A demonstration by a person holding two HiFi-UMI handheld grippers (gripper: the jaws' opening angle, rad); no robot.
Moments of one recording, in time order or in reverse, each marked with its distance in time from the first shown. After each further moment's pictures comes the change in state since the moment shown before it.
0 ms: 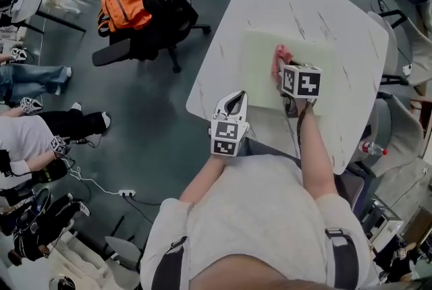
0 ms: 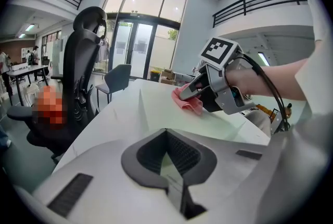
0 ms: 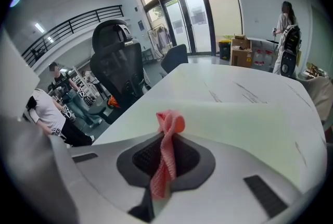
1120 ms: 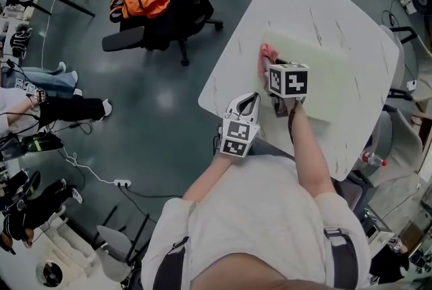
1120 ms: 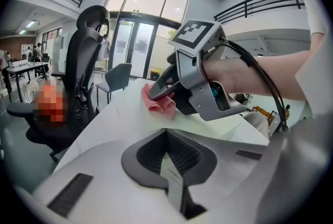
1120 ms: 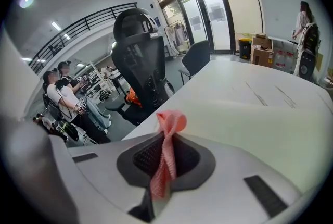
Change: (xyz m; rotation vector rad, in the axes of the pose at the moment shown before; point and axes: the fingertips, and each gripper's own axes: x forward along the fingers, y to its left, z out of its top) left arm -0.010 0.005 -0.006 -0.038 -0.003 -0.022; right arm 0.034 0.102 0.006 -0.105 0.025 0.144
